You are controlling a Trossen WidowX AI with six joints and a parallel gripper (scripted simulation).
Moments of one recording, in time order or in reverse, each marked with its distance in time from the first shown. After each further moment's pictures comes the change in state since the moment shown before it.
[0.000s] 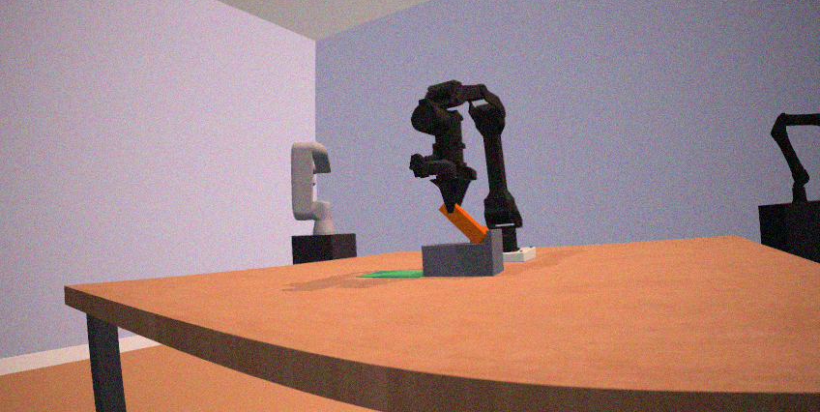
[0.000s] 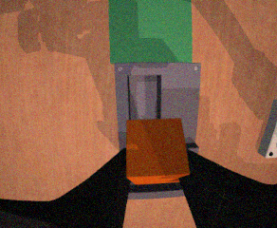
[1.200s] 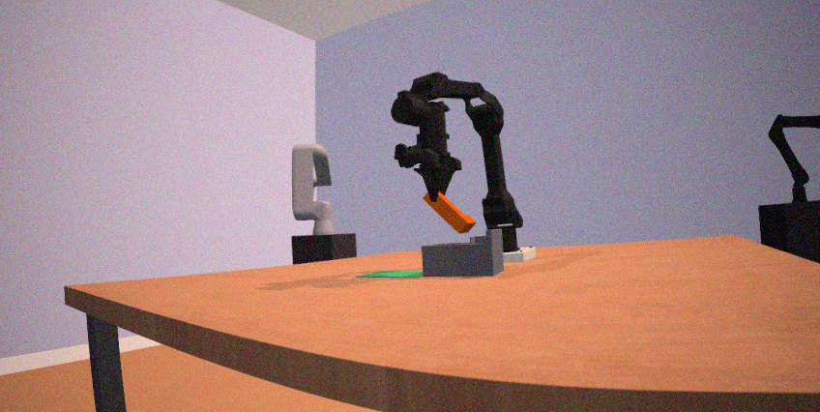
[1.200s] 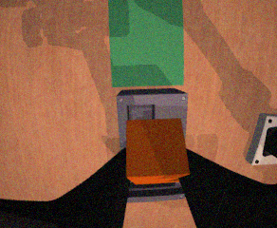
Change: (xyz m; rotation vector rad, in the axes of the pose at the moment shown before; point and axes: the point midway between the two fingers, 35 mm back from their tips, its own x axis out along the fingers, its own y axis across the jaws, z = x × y) arm -0.026 -0.004 0.036 0.010 -0.003 0.000
